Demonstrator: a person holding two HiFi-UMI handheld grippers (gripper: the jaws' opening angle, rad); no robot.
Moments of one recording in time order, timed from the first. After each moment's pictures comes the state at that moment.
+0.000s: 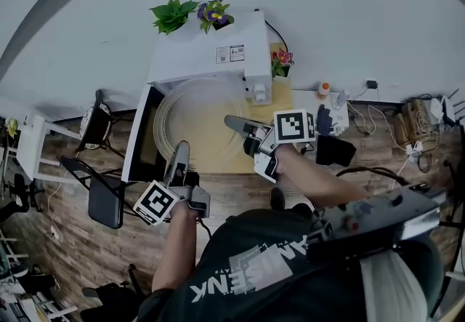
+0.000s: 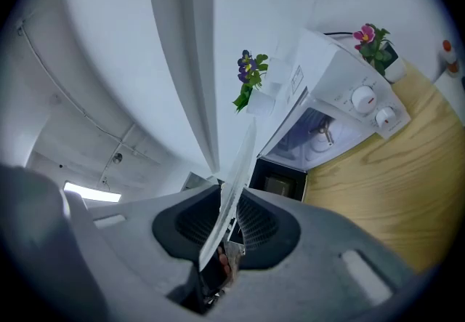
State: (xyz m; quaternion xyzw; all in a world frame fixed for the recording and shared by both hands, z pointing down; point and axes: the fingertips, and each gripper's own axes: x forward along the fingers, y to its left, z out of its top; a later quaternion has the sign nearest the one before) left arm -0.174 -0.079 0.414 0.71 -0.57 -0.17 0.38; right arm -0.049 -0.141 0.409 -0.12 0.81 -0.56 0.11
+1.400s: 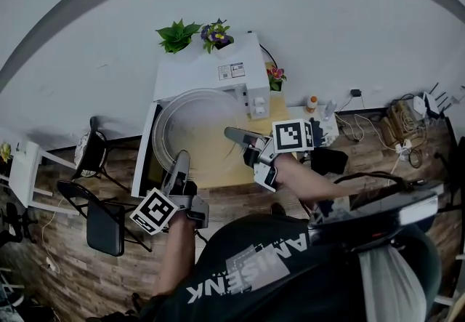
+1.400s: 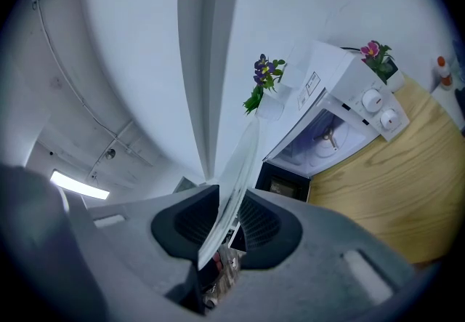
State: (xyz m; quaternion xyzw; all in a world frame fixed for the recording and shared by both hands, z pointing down) left arm -0.206 -0.065 0.374 0.76 -0.52 -0.15 0.36; right arm -0.079 -0.113 0.378 -0.18 0.82 -0.53 0.13
